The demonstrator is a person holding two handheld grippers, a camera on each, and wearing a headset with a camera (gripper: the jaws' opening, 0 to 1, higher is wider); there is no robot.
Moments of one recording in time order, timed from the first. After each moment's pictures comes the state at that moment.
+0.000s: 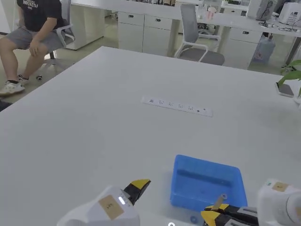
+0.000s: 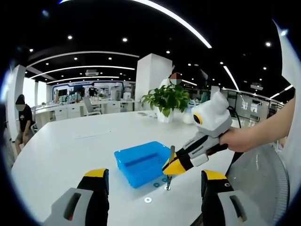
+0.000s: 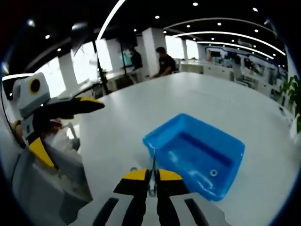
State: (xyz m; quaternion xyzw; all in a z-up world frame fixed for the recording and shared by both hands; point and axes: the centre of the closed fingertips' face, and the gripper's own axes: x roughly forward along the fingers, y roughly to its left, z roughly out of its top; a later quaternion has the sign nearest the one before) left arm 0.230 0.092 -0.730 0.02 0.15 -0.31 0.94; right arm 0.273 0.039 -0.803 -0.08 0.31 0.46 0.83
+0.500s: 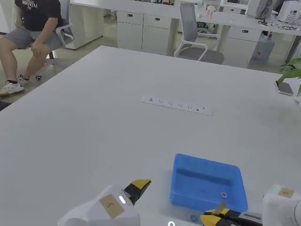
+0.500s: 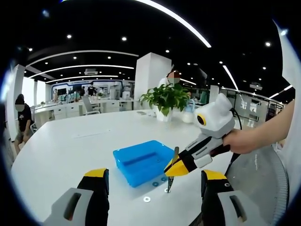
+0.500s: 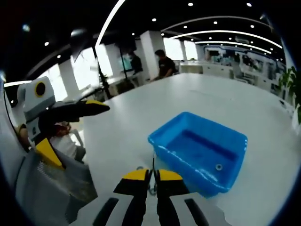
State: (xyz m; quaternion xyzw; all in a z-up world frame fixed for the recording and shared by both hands) left arm 0.229 0.089 -0.731 0.02 0.15 -0.32 0.94; right arm 0.264 0.036 -0.802 -0.05 0.31 0.47 0.83
